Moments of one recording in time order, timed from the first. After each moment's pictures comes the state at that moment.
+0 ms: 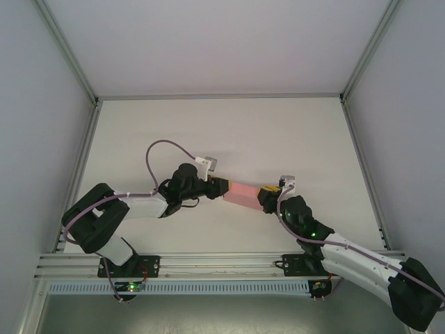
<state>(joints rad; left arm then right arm) -0.69 1.55 0.57 0.54 0.39 -0.59 0.73 0.69 0.07 0.29 0.22 0.61</state>
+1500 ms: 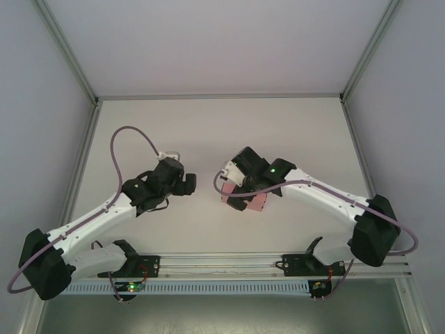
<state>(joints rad) -0.66 1.08 0.77 -0.58 -0.27 -0.53 0.81 1.41 1.07 -0.80 0.01 -0.26</state>
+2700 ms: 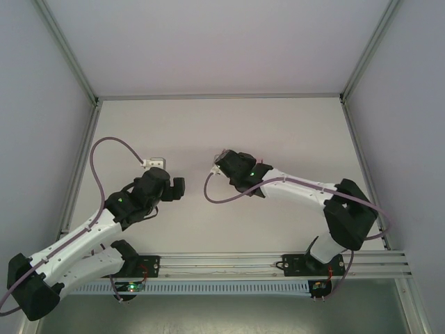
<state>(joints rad) -0.65 0.87 0.68 -0.61 -0.34 -0.54 0.87 1.60 1.02 -0.36 0.64 -0.66</state>
